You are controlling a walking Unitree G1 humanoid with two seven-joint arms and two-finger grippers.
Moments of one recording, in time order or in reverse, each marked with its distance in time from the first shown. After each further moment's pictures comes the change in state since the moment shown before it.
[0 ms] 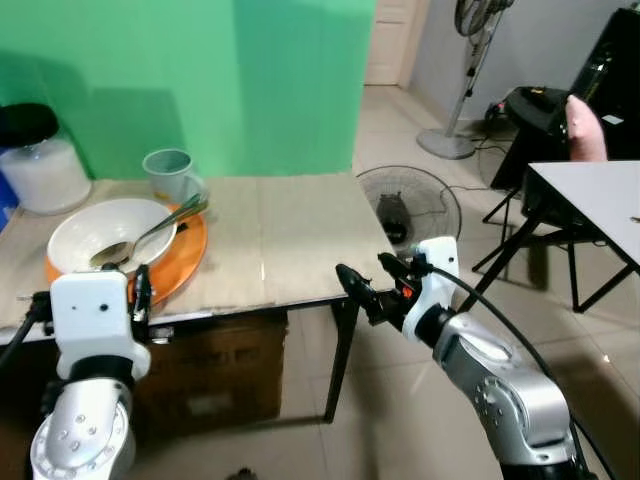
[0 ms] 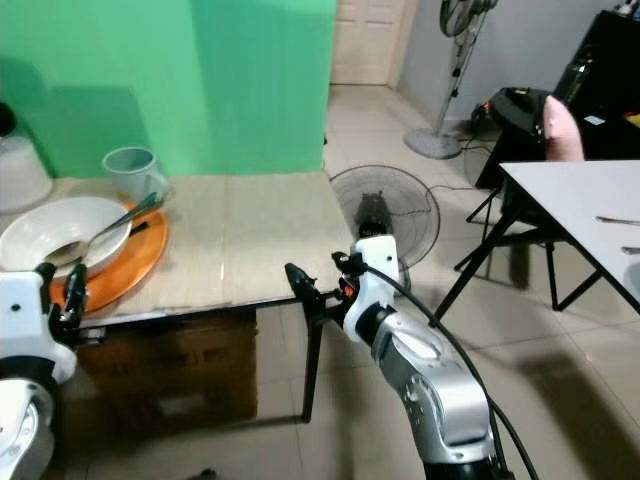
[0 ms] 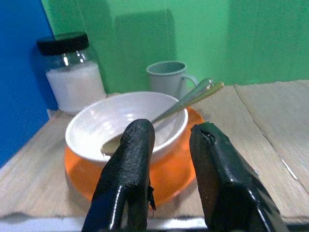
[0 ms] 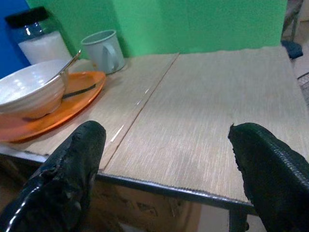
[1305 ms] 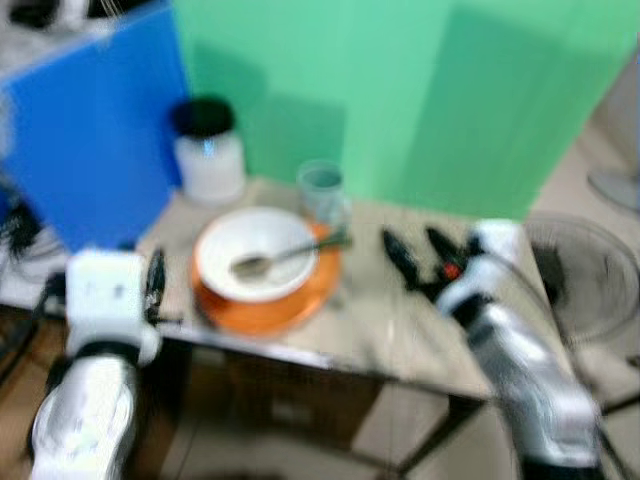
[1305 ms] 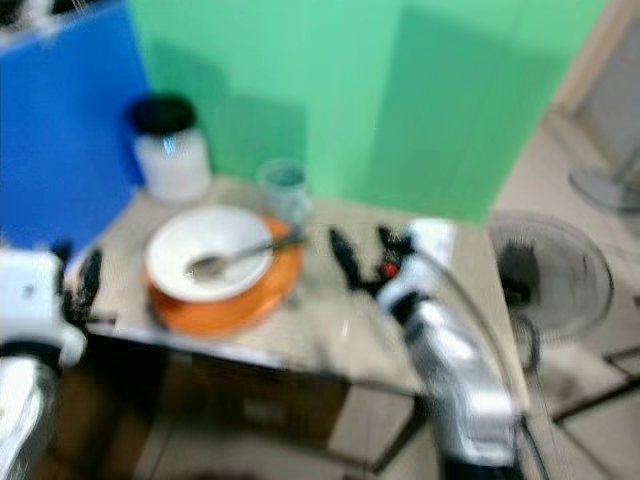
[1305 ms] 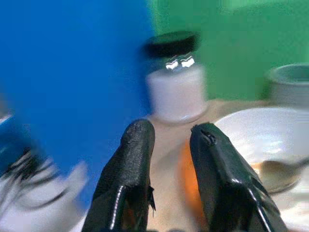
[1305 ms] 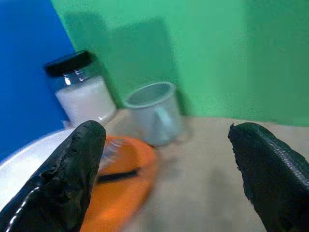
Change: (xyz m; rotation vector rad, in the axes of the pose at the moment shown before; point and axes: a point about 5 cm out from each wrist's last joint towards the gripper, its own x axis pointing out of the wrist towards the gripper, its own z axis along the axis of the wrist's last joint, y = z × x) left arm 0.011 -0.013 0.016 0.046 -0.080 -0.147; right arm -0.024 -0.031 0.023 0.029 -0.198 -0.133
